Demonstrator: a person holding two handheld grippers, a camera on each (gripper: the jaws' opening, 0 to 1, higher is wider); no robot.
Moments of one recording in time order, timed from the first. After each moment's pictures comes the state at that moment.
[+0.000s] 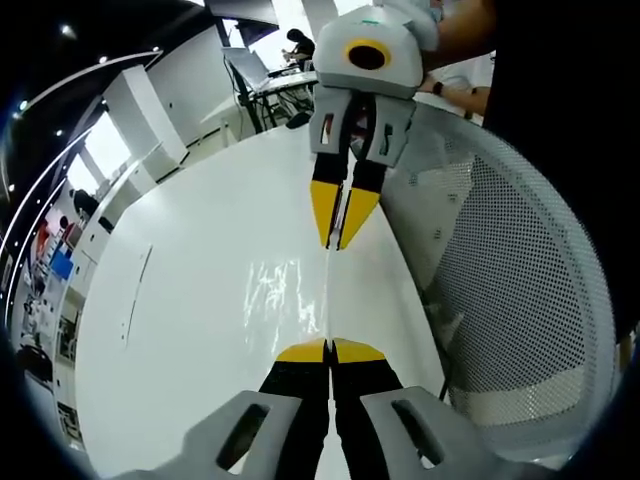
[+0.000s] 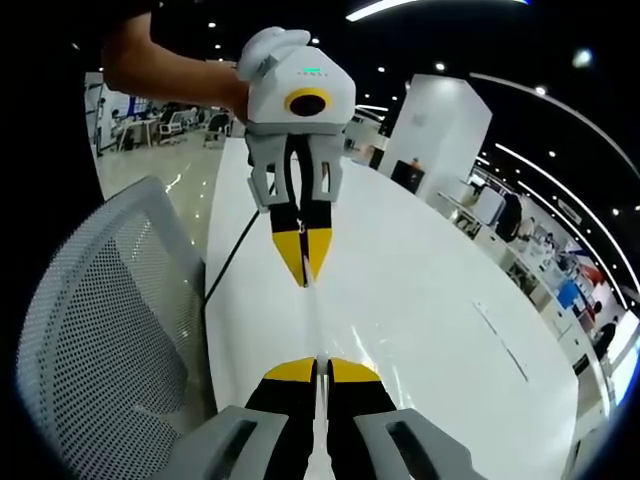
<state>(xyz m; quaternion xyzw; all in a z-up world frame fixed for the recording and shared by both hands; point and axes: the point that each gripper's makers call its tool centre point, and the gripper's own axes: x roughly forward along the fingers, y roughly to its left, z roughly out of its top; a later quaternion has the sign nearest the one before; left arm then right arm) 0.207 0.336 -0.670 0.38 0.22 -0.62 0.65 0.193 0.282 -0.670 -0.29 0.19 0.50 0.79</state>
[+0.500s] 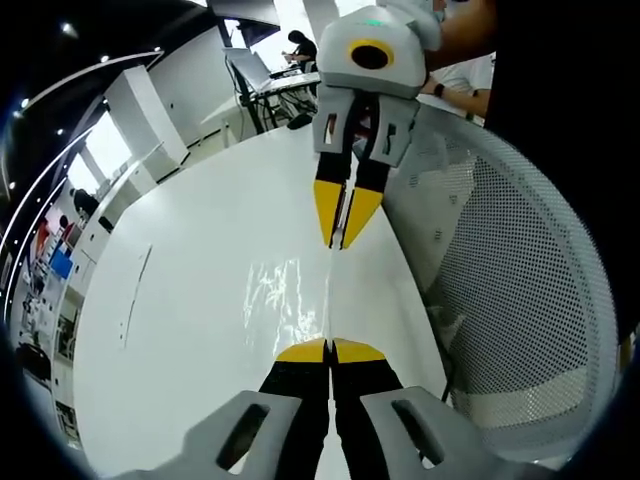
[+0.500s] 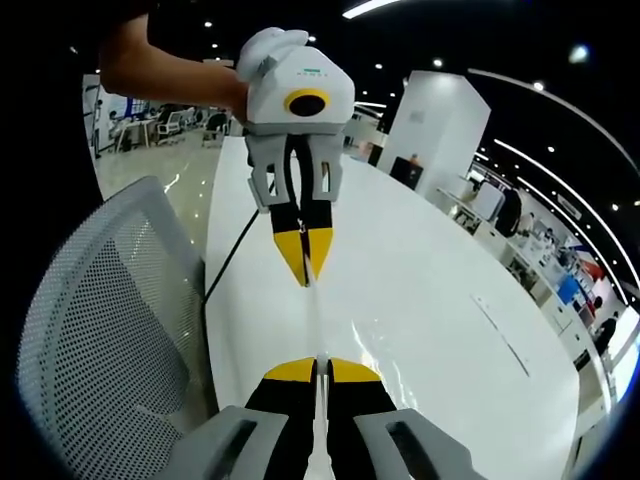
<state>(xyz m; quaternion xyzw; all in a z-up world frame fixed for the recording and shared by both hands) 0.209 0.335 -0.672 0.37 0.22 -0.63 0.65 0.193 0.281 -0.672 -0.29 0.20 0.50 0.79</state>
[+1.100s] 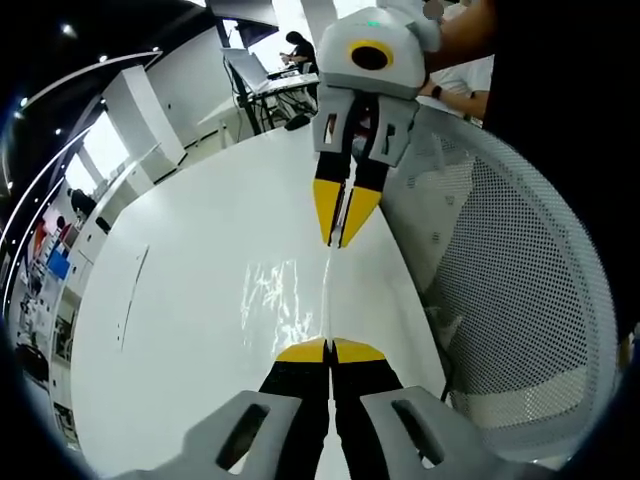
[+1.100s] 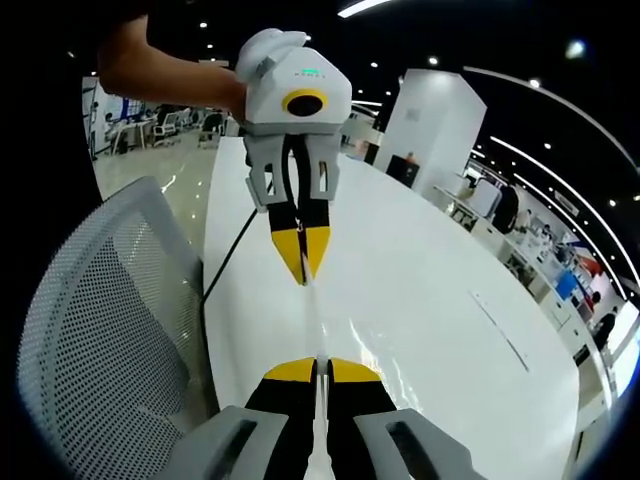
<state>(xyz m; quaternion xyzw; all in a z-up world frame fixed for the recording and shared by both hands) 0.209 0.335 -0.674 0.37 0.22 -0.63 0.65 0.192 0.277 -0.672 -0.29 0.20 0.49 0.80</state>
